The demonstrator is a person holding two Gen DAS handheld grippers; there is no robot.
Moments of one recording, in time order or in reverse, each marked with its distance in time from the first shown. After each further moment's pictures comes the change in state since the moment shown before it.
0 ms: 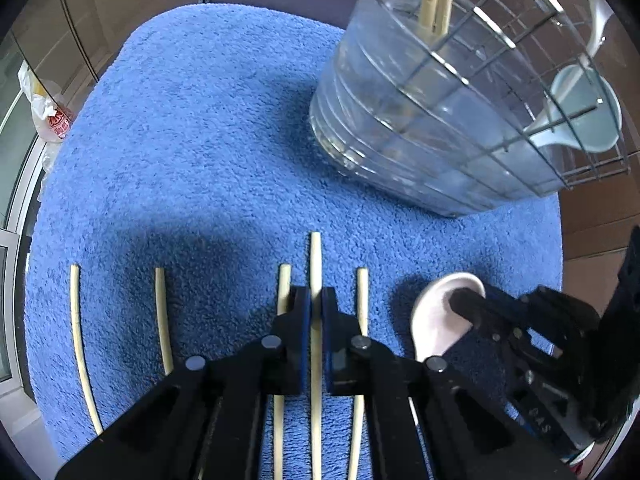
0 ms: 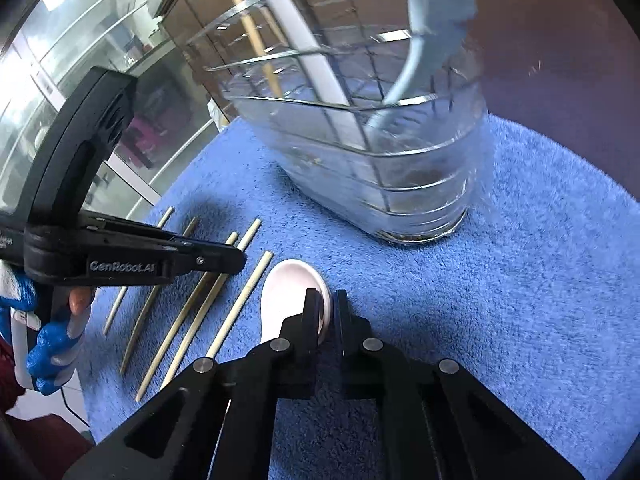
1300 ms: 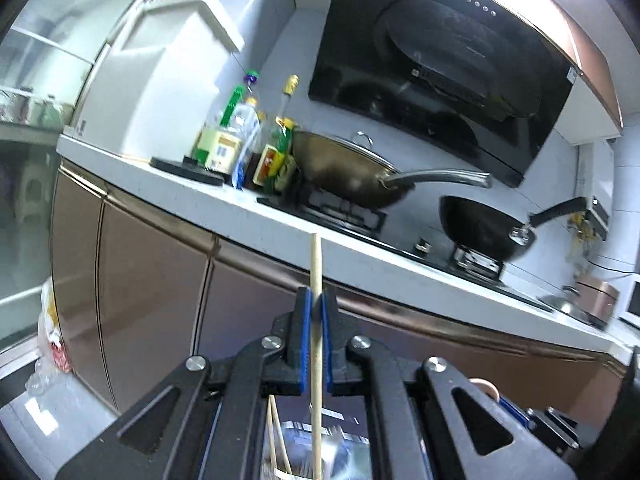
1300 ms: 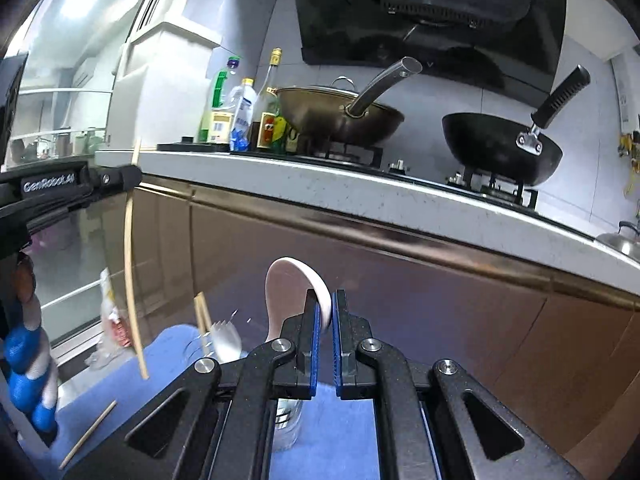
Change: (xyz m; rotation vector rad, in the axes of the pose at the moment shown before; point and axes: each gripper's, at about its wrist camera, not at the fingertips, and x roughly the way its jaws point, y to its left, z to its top) left arm -0.253 -0.042 -0.009 0.044 -1.227 -0.146; right arm -0.203 0.079 0.056 -0.090 -0.739 -0.632
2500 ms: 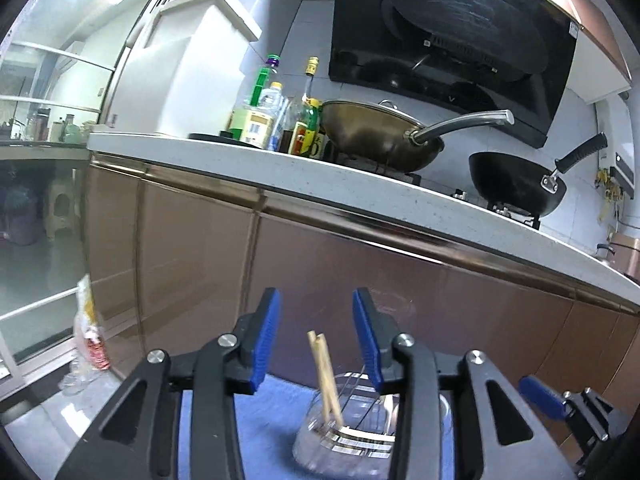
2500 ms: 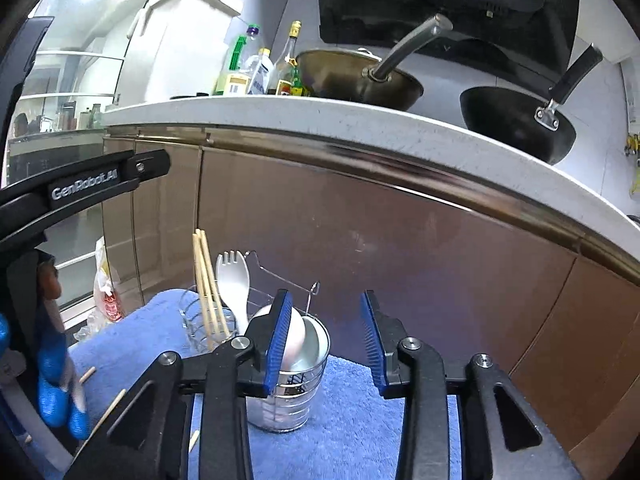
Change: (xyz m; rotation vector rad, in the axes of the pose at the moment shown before) left arm -0.027 0.017 -0.063 0.088 0.051 0.131; right arm -0.006 0.033 -0.069 -0.035 0.038 0.018
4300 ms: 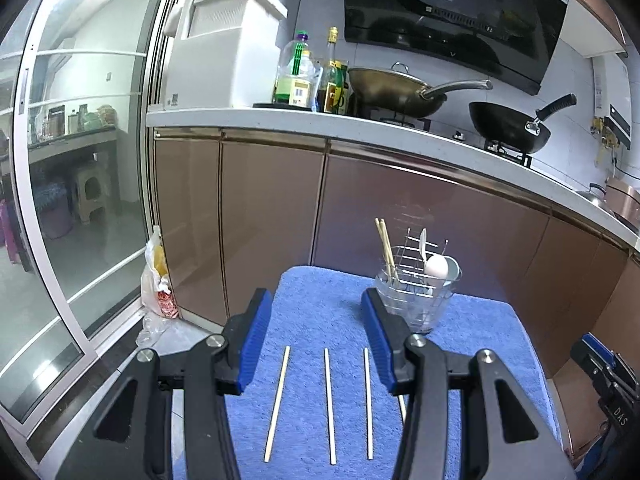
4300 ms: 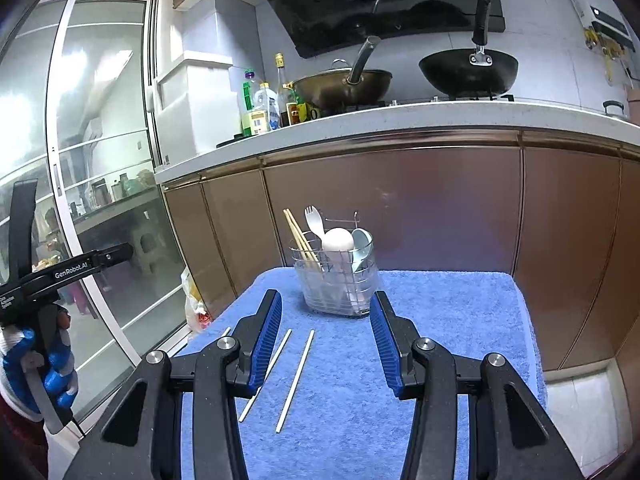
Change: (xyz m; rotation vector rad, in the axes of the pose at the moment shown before) left arm -0.183 0.064 -0.012 0.092 0.225 0.069; right arm -0.186 -0.026 -0.066 0.318 0.024 0.191
